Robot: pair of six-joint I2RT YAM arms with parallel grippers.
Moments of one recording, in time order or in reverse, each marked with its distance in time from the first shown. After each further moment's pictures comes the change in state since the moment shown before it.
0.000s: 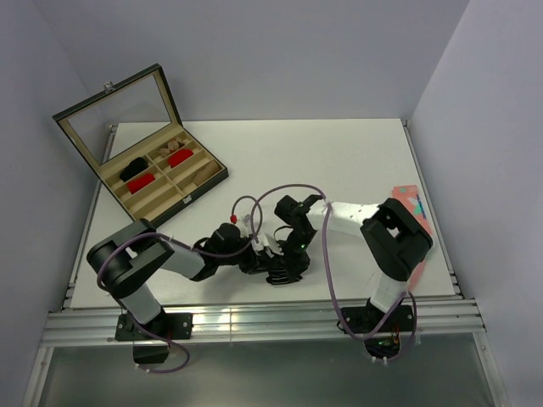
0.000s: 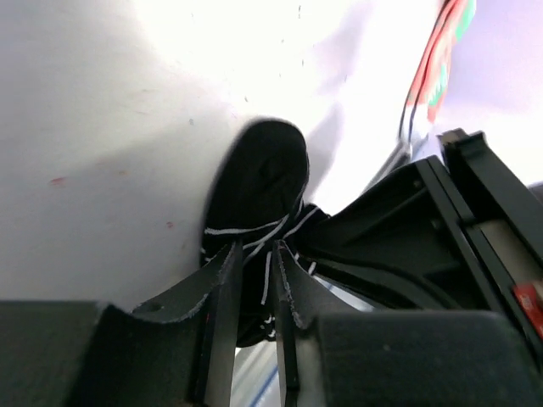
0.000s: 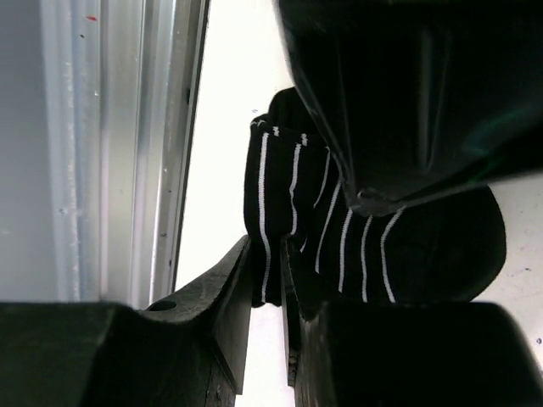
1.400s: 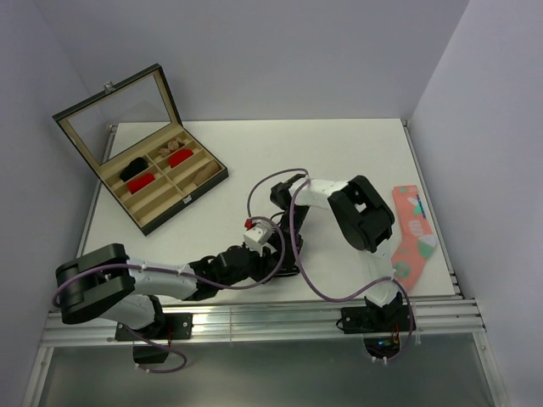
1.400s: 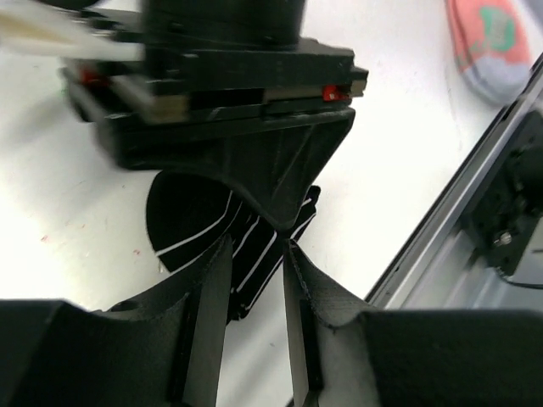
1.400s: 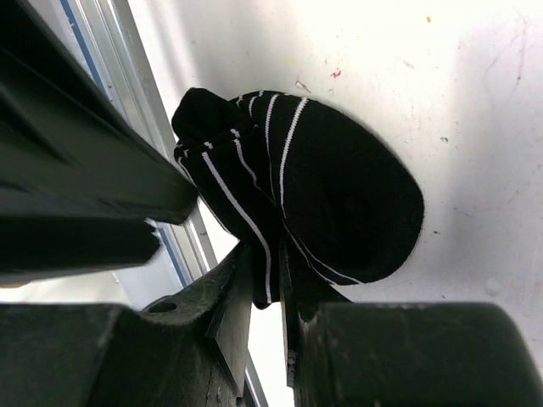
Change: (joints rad) left arm -0.328 -0.306 -0.056 -0.050 -0.598 0.597; right arm -0.114 0.375 0.363 -0.312 -0.041 0.223
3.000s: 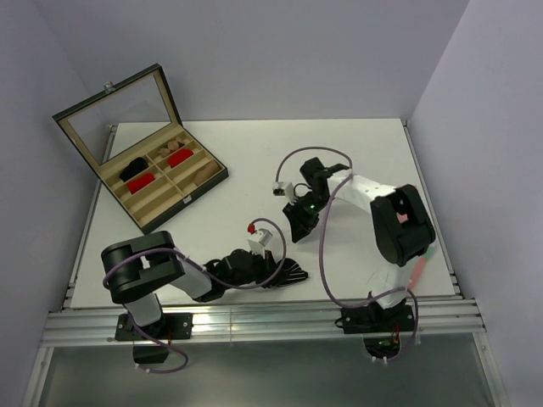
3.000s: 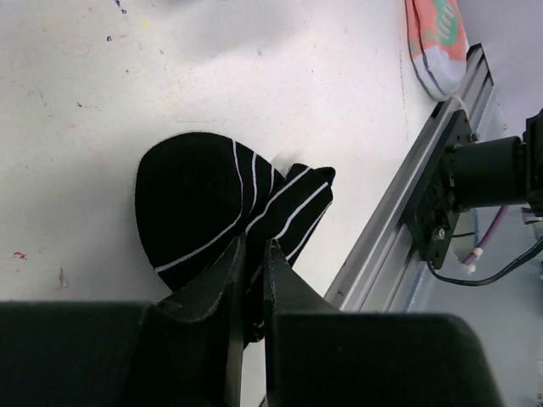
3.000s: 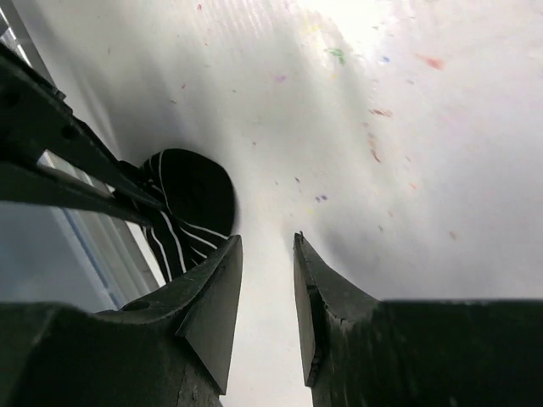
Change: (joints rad) left arm 0.021 0.326 -0.019 0.345 0.192 -0.246; right arm -0.198 -0.262 -0.142 0.312 0.050 0.204
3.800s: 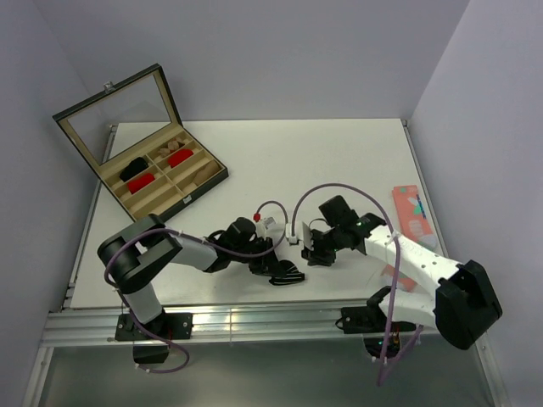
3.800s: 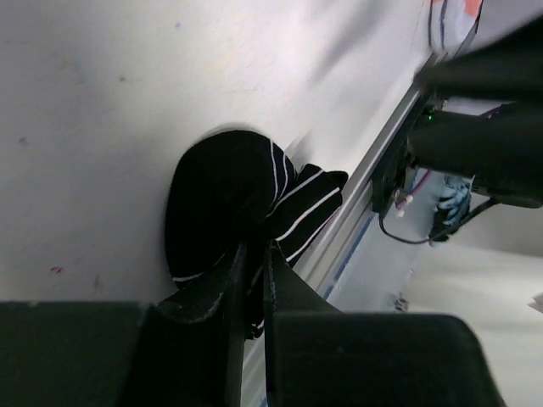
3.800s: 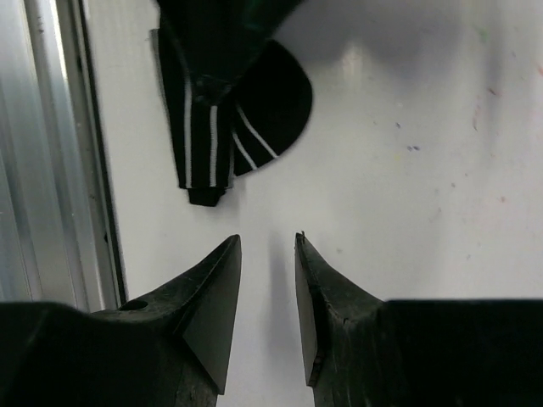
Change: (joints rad) left arm 0.245 0.026 0.208 -0.450 0.490 -0.118; right arm 0.079 -0.639 -0.510 0.200 0.114 -0.313
